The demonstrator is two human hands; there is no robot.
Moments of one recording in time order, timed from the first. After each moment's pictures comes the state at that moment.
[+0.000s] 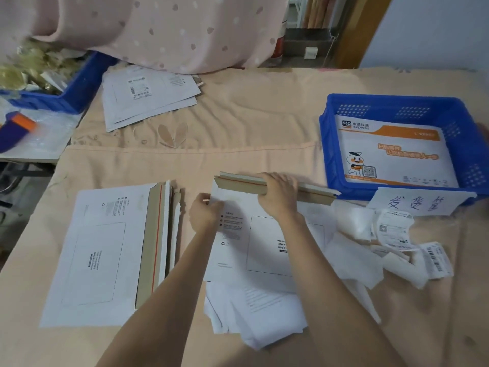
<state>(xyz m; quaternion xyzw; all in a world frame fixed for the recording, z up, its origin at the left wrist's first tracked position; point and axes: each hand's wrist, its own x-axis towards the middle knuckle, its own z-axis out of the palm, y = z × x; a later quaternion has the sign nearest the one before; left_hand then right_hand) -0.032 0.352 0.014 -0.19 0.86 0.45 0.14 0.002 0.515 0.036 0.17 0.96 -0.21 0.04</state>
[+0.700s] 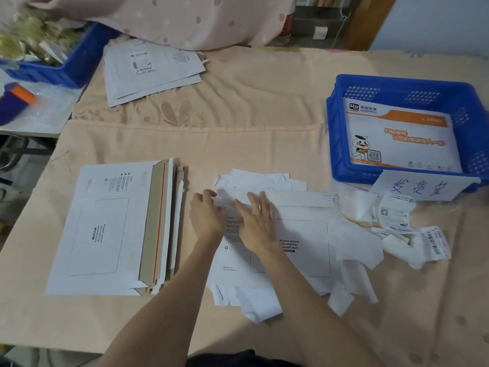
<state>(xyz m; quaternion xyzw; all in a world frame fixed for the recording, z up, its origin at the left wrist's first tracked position) 0.023 0.329 -0.010 -0.04 0.95 0.30 0.05 0.079 0.434 -0.020 0.10 0.96 -0.23 0.08</state>
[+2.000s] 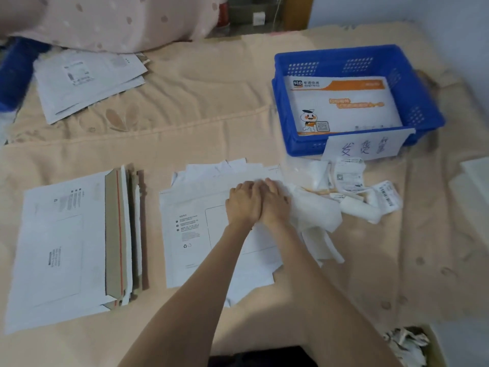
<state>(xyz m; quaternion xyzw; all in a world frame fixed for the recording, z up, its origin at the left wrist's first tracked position) 0.080 0.460 0.000 0.11 0.91 0.33 0.22 0.121 0.527 -0.004 0.31 0.90 -0.28 0.14</state>
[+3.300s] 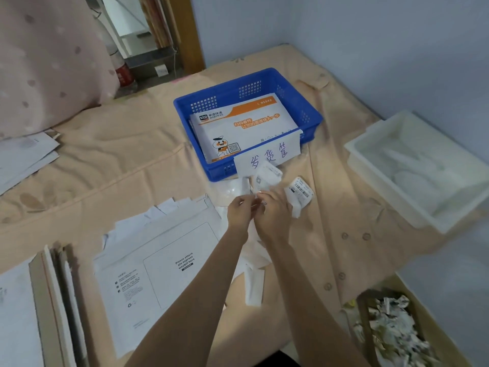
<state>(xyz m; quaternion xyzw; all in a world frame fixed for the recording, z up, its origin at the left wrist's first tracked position) 0.159 0.592 0.029 -0.03 0.68 0.60 0.42 0.227 0.625 0.017 0.47 0.79 -0.32 -0.24</state>
